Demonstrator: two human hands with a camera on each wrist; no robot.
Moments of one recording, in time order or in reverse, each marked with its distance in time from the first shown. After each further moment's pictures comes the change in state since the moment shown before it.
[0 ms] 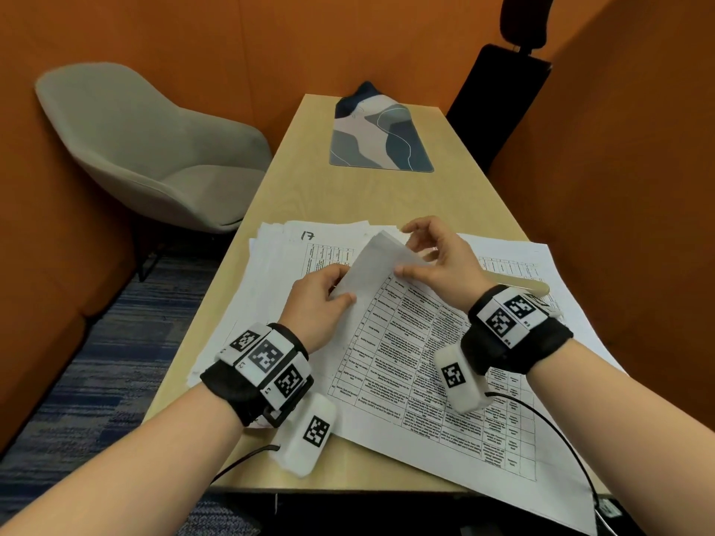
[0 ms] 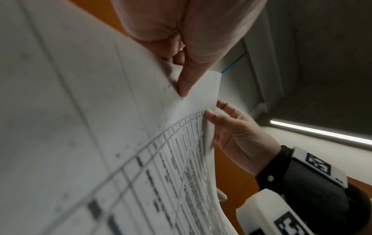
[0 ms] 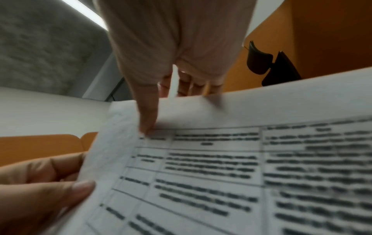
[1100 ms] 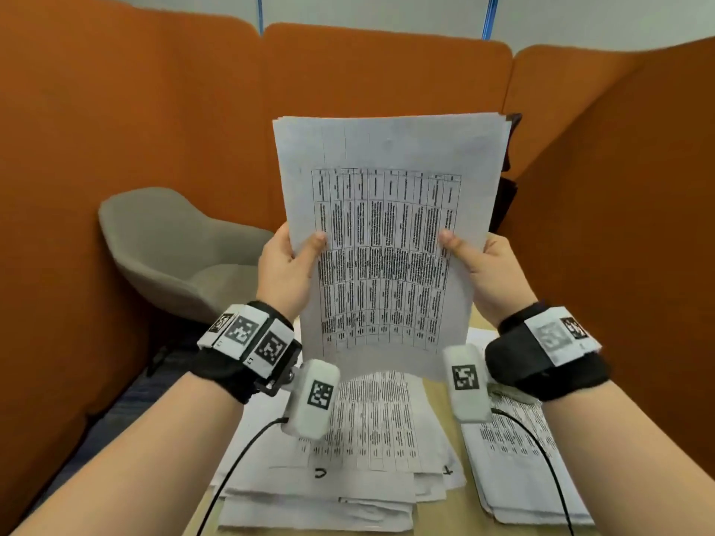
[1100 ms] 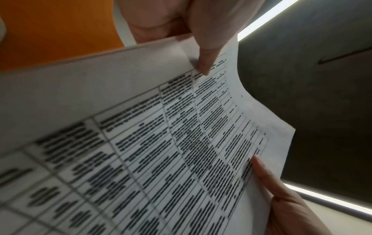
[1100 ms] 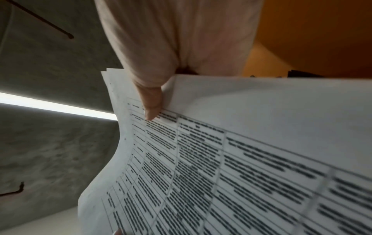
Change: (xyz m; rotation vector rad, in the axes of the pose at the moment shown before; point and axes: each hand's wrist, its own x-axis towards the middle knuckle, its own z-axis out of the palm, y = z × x) left_hand 0.042 0.109 -0.085 -0.332 0.422 0.368; right_hand 0.019 -0.109 -0.066 0.639 0.158 -0.142
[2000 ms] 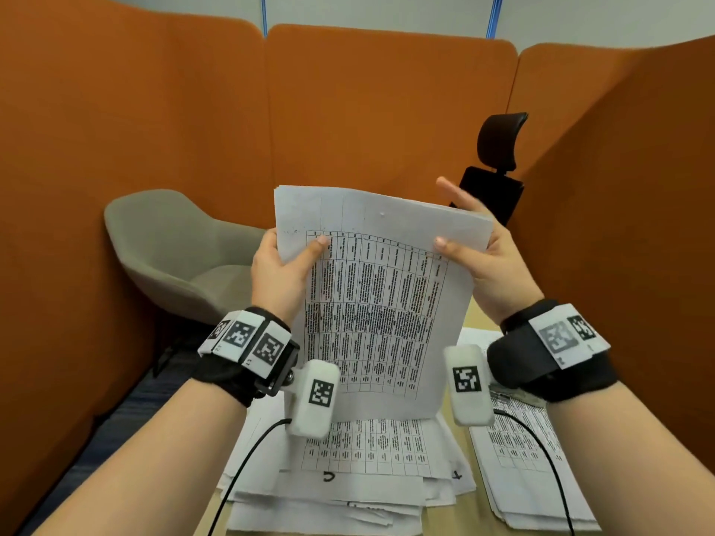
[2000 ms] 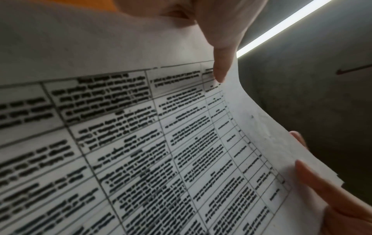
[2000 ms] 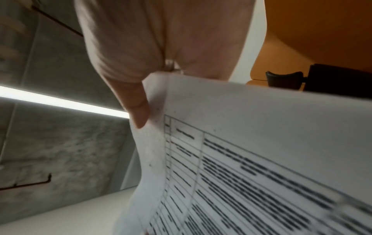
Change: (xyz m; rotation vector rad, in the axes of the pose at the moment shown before) left_hand 0.004 -0.012 -0.012 -0.065 0.109 -0.082; right_hand -0.004 -0.014 0.016 0.054 -0.203 -0.142
